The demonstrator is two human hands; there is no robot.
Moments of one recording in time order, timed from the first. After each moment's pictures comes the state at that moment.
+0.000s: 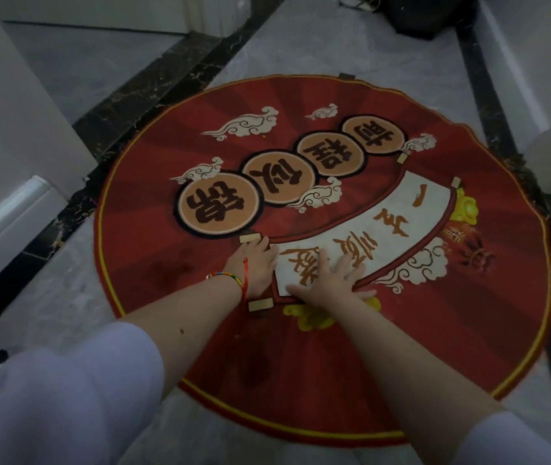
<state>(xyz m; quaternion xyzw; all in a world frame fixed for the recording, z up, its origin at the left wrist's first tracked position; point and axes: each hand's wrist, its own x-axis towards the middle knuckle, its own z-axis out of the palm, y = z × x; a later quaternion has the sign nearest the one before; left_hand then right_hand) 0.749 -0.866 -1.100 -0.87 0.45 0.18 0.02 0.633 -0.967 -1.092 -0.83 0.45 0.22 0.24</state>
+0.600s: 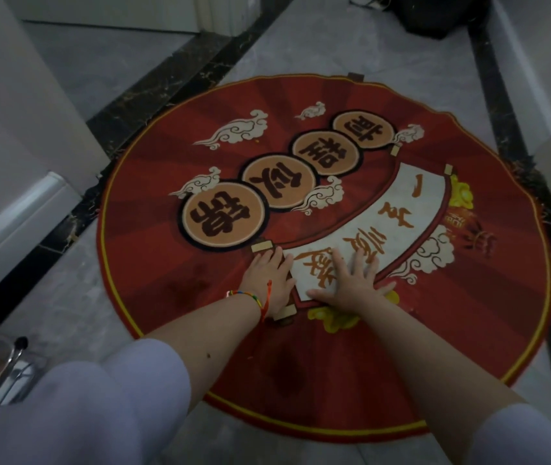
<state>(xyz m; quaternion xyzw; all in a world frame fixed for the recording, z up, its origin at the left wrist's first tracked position) 0.711 -0.856 -1.096 -0.88 0.44 0.21 0.01 0.609 -0.992 -1.094 -0.87 0.38 0.25 0.20</state>
